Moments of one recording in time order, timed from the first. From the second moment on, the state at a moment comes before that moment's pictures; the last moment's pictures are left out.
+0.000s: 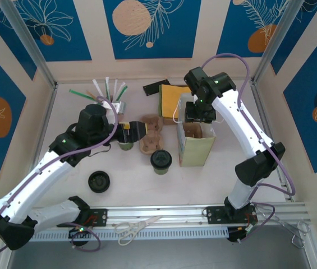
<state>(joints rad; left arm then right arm) -0.65 1.05 1.15 -0.60 0.24 -0.57 0.49 1.71 1.96 -1.60 0.05 0.52</state>
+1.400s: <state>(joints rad) -0.65 1.12 1.23 -0.62 0.22 -0.52 0.47 1.69 2.00 -1.59 0.05 0.52</state>
